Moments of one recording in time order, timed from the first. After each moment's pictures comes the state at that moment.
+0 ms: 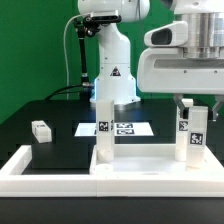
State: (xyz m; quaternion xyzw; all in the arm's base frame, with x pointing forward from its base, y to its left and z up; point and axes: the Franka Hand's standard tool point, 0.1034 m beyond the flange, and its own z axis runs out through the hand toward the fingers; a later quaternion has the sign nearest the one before) arm 0.663 0.093 0.119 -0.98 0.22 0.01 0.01
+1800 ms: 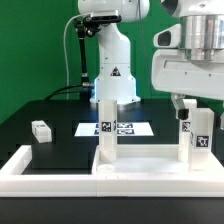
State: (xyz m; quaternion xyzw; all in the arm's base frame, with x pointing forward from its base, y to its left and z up) arm 0.670 0.097 0.114 -0.90 0.43 -0.02 0.00
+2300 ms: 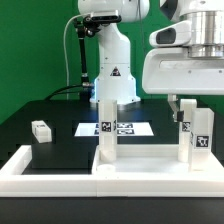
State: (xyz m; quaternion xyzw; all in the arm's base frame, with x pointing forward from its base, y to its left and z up) arm 0.671 0.102 0.120 -0.98 0.16 -0.08 0.00
